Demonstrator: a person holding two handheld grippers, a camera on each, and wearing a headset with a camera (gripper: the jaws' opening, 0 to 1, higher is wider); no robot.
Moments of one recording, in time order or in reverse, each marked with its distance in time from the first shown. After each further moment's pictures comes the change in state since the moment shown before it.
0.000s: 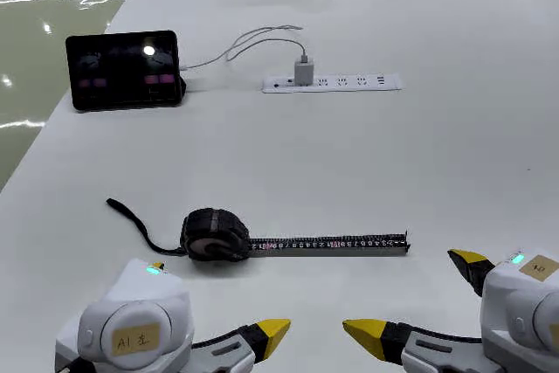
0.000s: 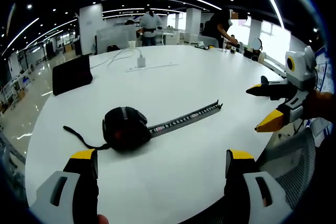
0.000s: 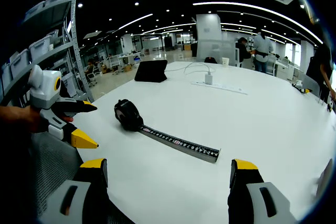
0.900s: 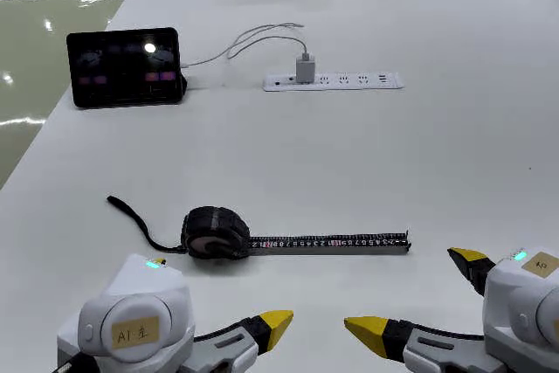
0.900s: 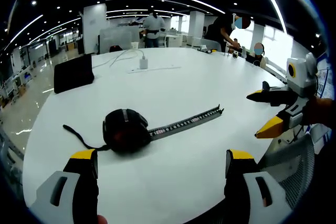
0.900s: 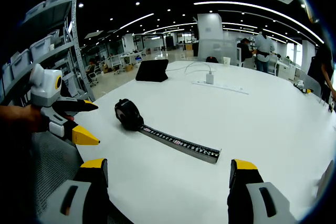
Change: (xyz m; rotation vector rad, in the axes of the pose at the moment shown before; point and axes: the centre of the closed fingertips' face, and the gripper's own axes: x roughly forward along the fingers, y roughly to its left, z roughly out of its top) left arm 0.002 0.001 0.005 -0.036 -0.018 0.008; right arm 0.002 -0.002 0.000 -0.006 0.004 0.014
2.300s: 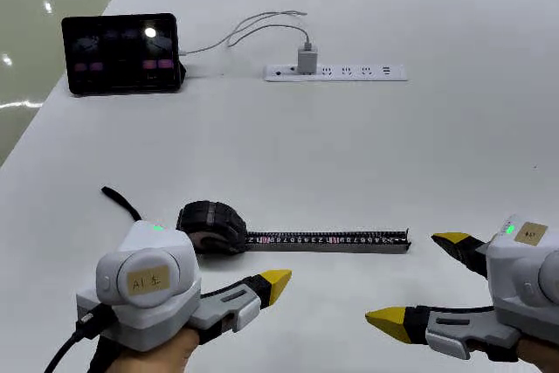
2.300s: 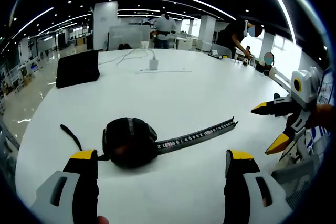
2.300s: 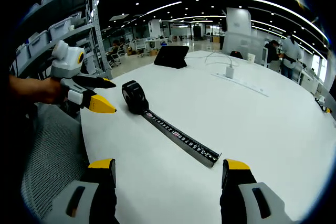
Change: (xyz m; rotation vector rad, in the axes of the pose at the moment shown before) left arm 0.040 0.019 0.014 -0.084 -0.017 0.046; right arm 0.021 -0.024 -0.014 -0.156 0.113 0.180
